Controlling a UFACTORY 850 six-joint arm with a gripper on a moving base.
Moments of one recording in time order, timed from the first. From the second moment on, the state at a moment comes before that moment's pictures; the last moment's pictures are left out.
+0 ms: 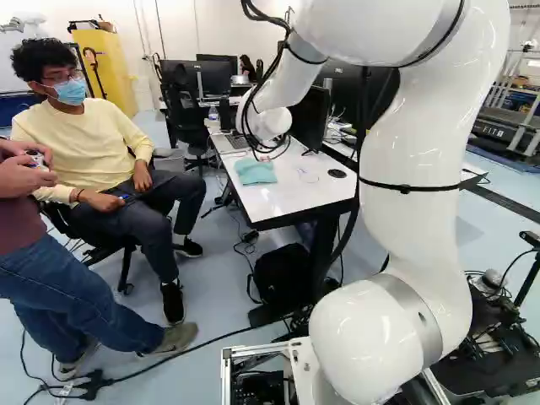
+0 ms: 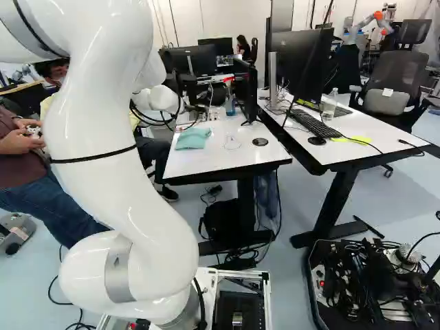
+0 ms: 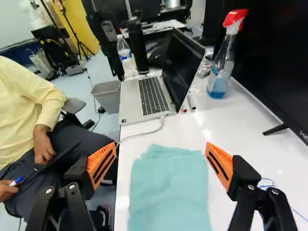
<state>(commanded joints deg) 11.0 -17.9 -58.6 10.6 25.6 0.0</state>
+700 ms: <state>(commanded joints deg) 6.6 -17.3 -57.8 25.1 31.3 0.0</state>
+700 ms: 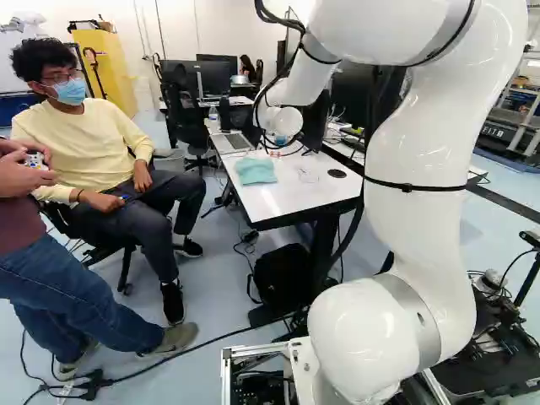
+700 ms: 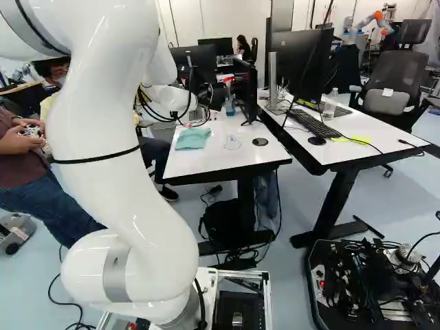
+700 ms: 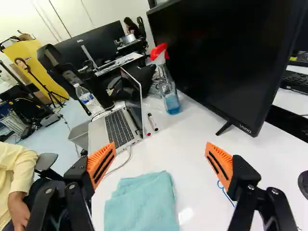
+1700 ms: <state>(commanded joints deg) 12.7 -15.1 -54.9 3.2 35.5 0.0</state>
